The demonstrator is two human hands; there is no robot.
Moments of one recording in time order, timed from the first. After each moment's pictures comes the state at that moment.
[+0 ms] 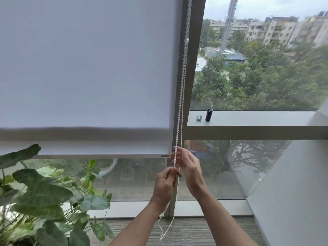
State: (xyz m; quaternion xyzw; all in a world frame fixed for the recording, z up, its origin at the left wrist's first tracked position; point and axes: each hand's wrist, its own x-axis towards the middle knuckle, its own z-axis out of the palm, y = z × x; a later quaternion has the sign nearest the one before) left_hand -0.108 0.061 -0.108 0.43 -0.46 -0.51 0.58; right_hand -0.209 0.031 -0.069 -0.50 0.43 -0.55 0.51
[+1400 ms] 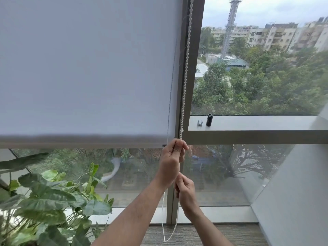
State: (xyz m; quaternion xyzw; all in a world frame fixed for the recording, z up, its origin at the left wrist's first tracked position) left_hand -0.118 0.030 -0.016 0.32 -0.54 -0.47 0.62; right_hand -0.194 0.053 -0.126 -0.49 0.45 -0.55 0.51
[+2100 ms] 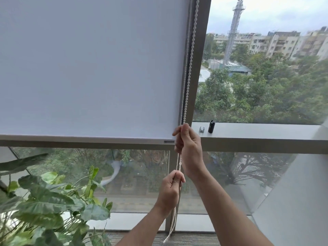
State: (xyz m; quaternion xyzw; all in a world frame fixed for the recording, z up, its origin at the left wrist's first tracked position) left_hand -0.113 0.048 -0.093 0.43 -0.53 -0.45 0.57; right_hand -0.178 0.008 0.037 -0.53 0.27 -0.64 0.49
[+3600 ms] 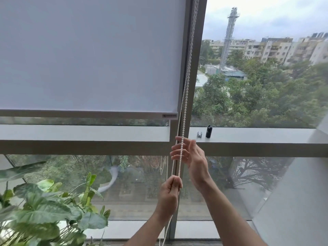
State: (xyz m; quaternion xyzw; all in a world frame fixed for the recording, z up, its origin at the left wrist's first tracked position) left_hand -0.114 0.047 -0.090 0.43 -0.51 -0.46 0.58; right_hand -0.205 0.005 0.009 -0.53 0.33 -0.60 0.49
